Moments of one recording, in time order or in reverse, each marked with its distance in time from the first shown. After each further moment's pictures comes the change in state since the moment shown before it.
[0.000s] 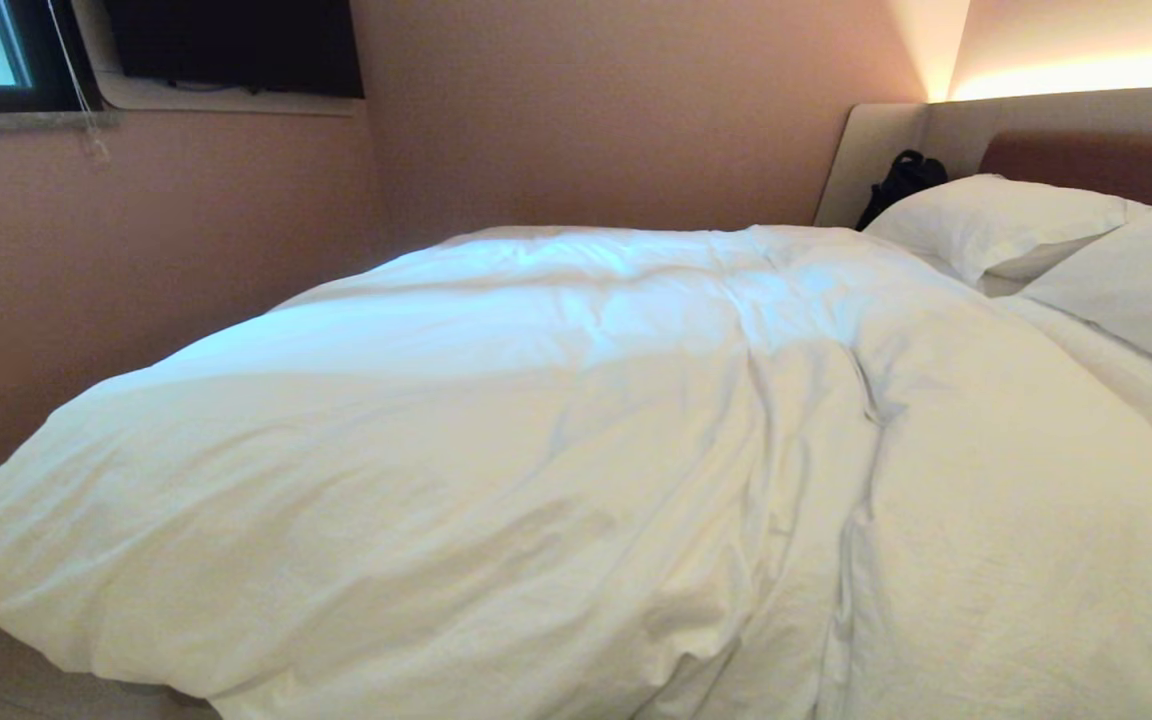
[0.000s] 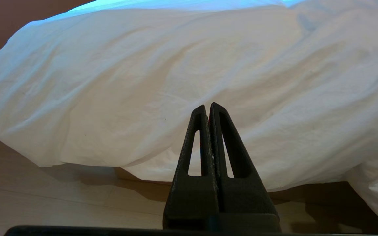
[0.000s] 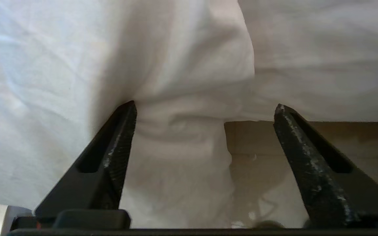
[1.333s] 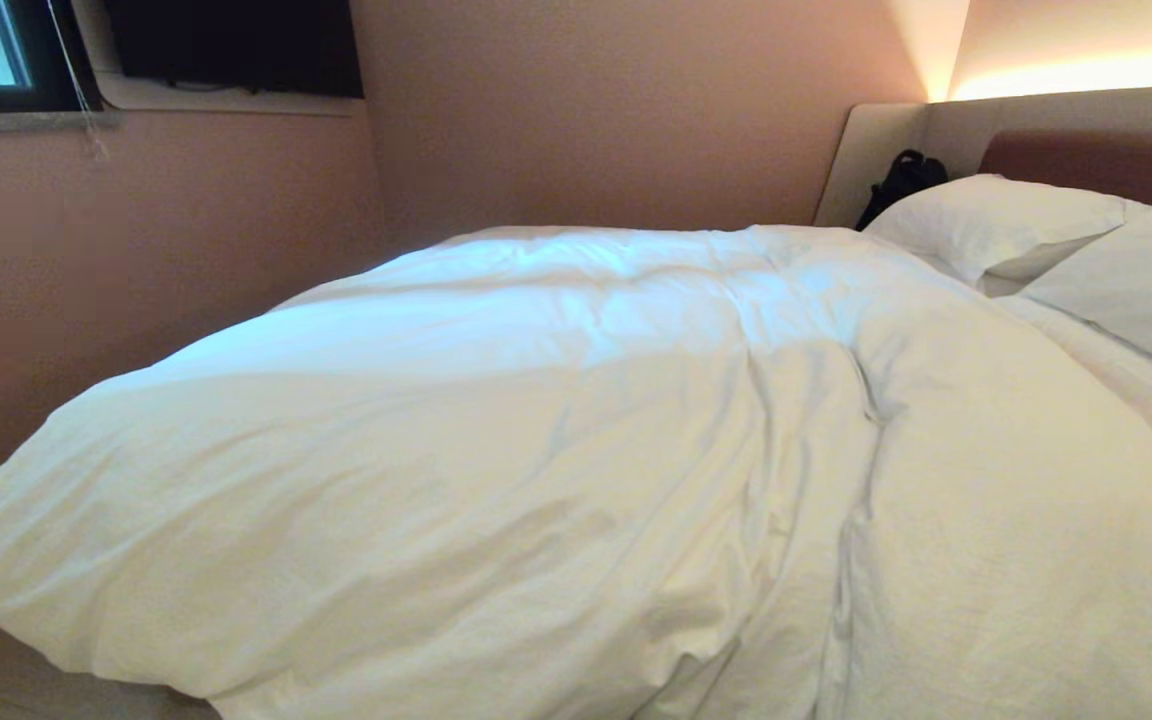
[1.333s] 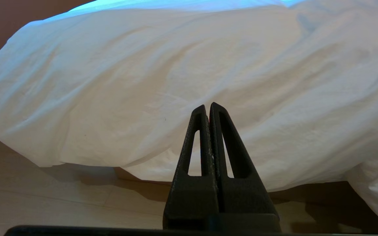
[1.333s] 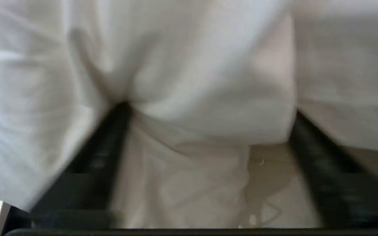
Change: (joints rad) left arm 0.000 0.000 0.000 0.000 0.000 0.000; right arm 0.118 0.056 -0.024 -0.027 -0.017 0.007
